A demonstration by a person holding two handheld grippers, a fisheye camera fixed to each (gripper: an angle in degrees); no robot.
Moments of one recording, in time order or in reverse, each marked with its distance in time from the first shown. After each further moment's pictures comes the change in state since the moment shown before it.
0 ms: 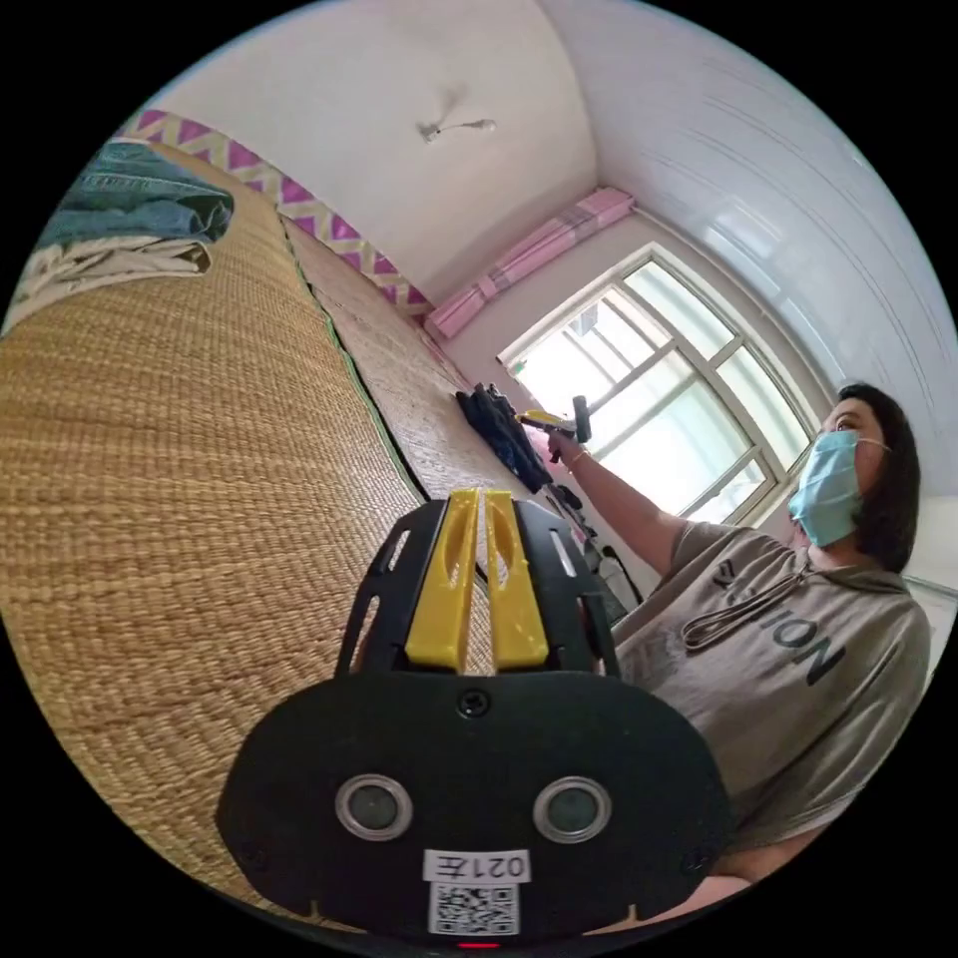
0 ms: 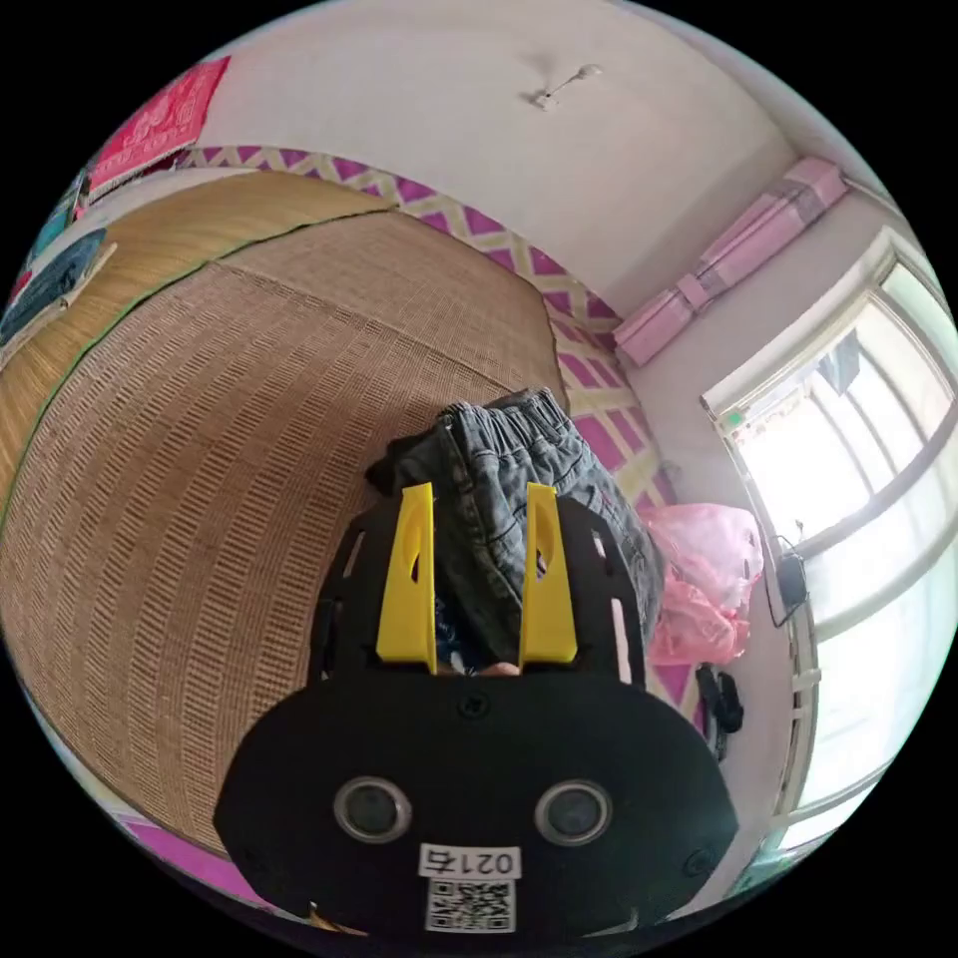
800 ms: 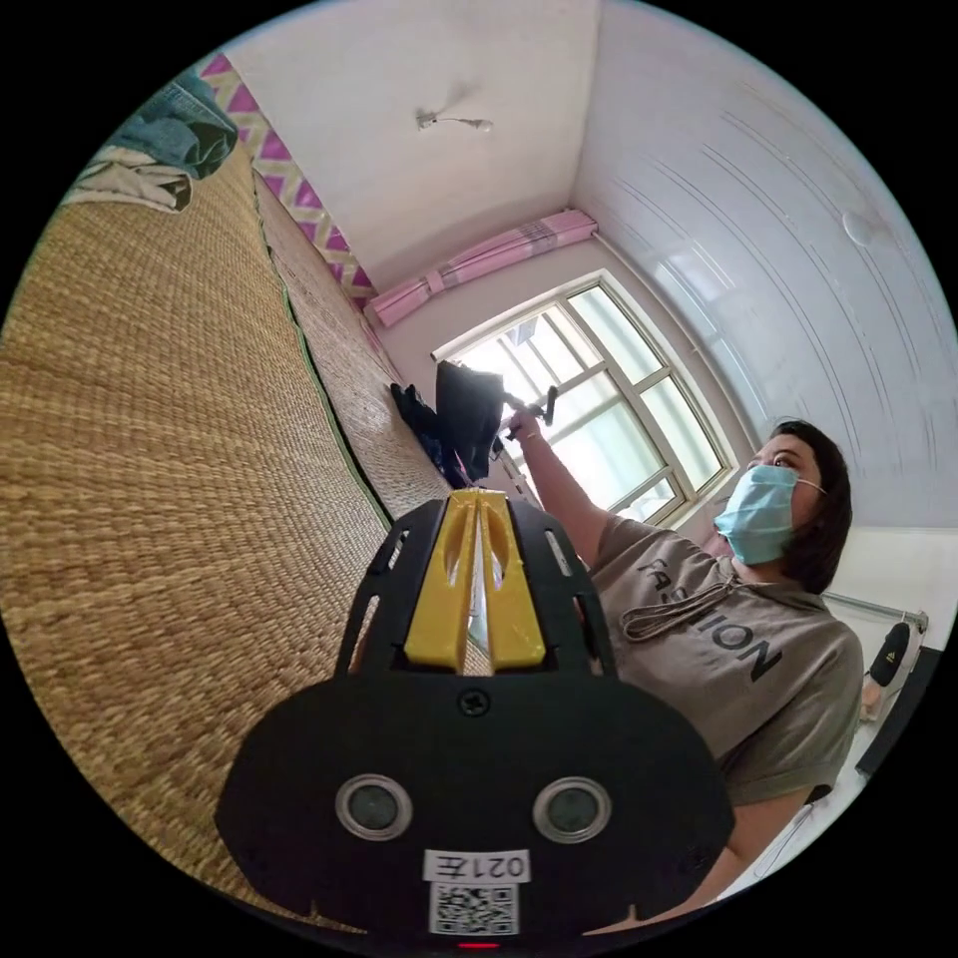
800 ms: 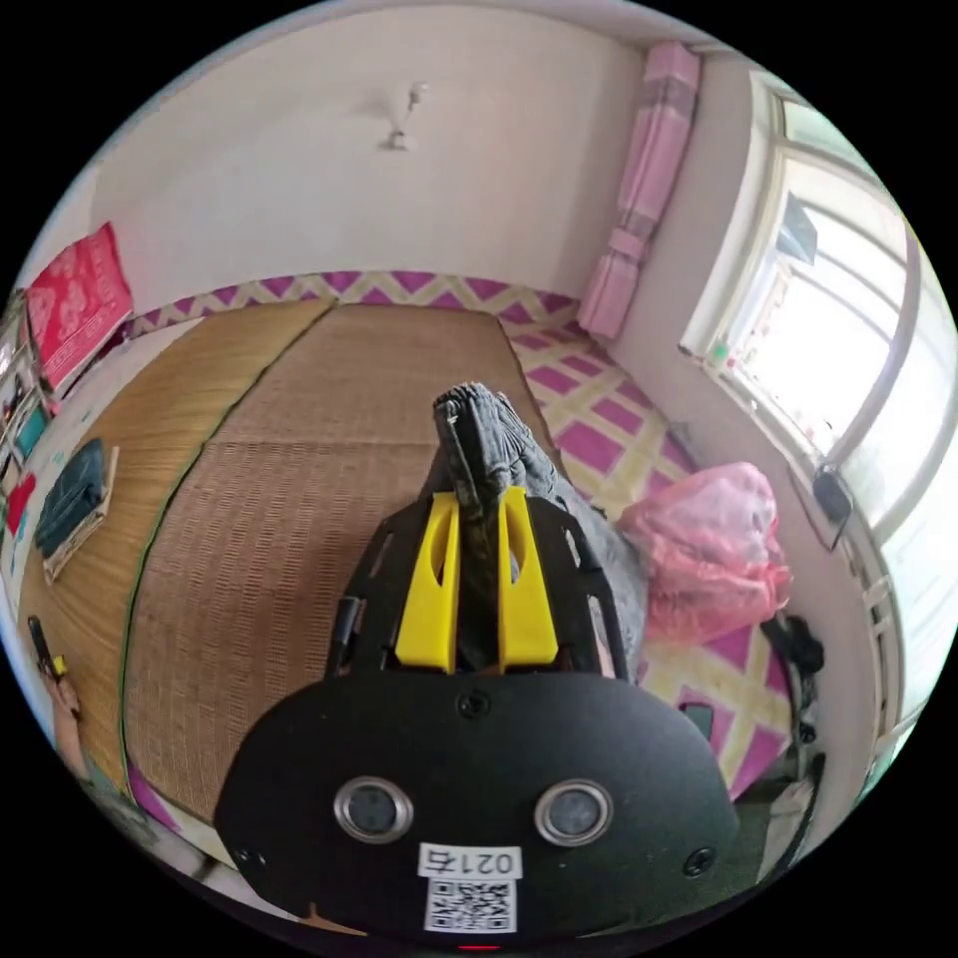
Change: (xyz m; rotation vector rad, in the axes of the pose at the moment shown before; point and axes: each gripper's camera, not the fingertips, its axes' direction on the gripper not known) left arm -0.042 -0.013 -0.015 0.002 0.292 -0.077; right arm 0.052 -0.049 -0.125 0.070 -0.177 0.361
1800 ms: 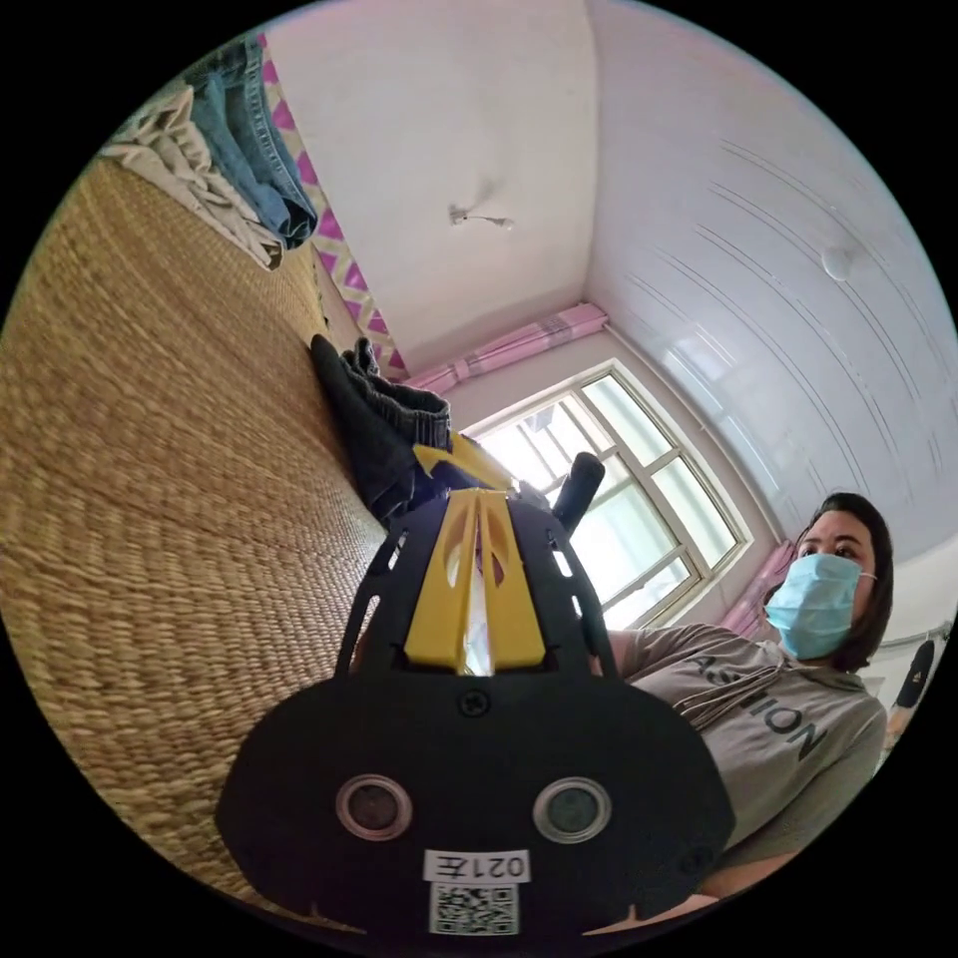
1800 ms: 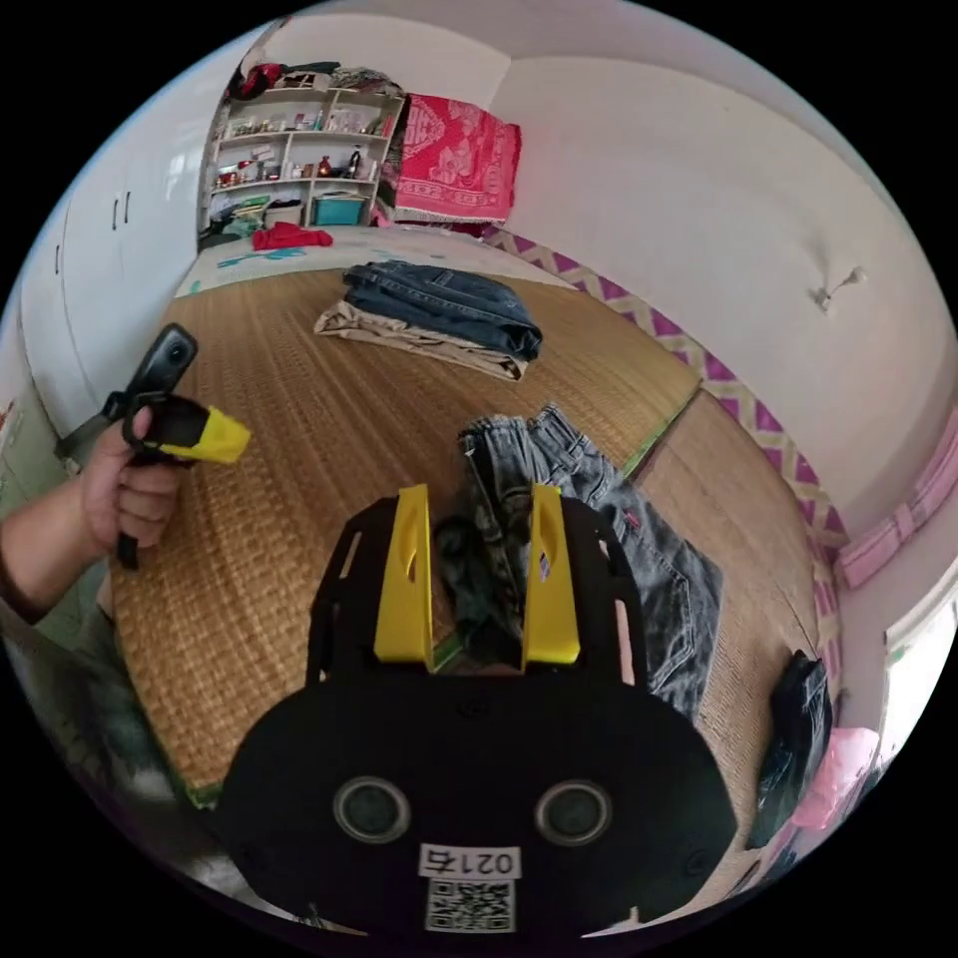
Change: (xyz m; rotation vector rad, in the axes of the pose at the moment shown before) left arm 0.068 0.024 -0.081 0.297 -0.075 -0.049; right arm -0.566 0.297 0.084 0.151 -0.475 -0.758
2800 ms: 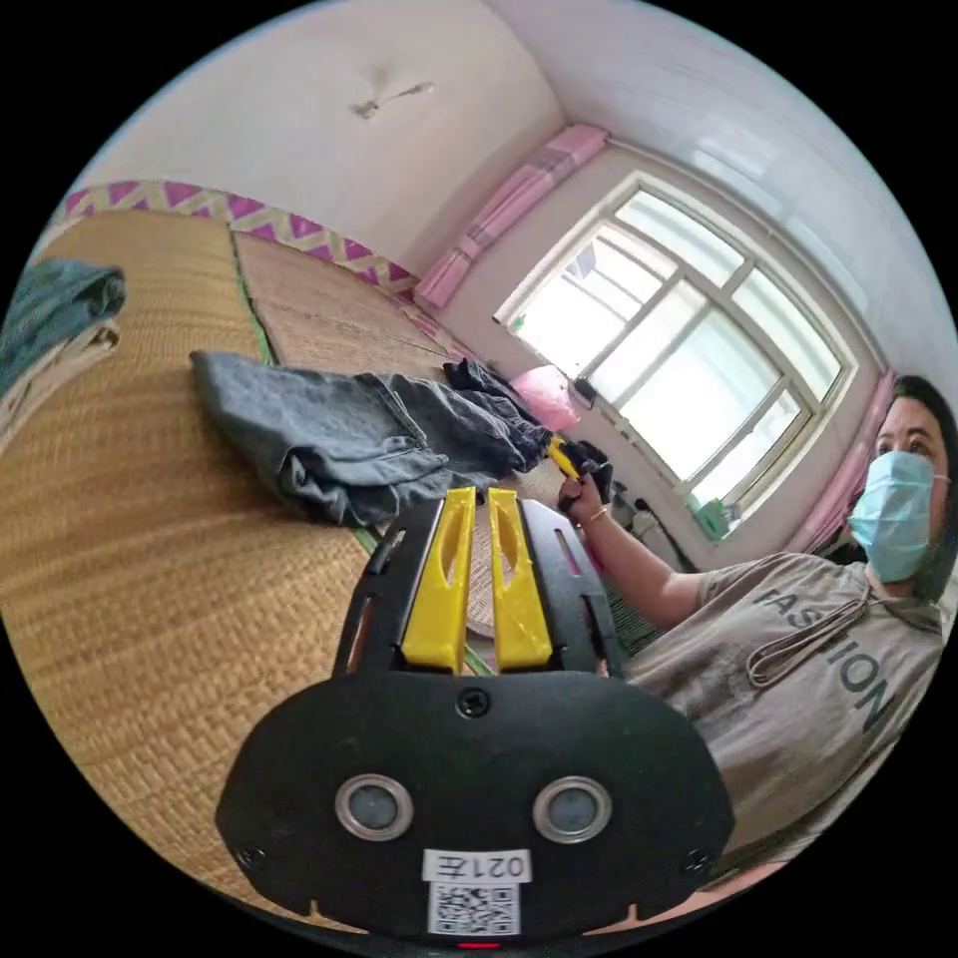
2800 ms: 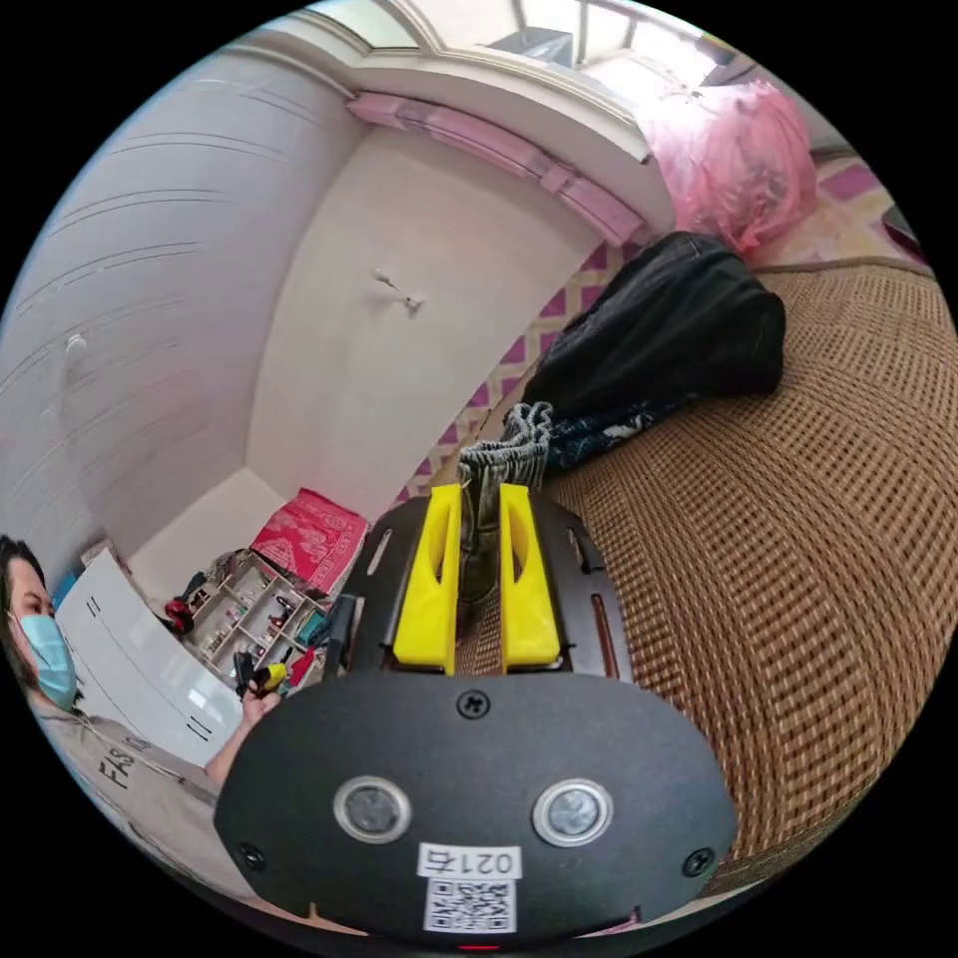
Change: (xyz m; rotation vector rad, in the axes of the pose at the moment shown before) left arm 0.215 -0.058 0.237 -0.413 -0.318 0.323; right arm 0.209 0.750 0.137 0.675 -0.256 1.218
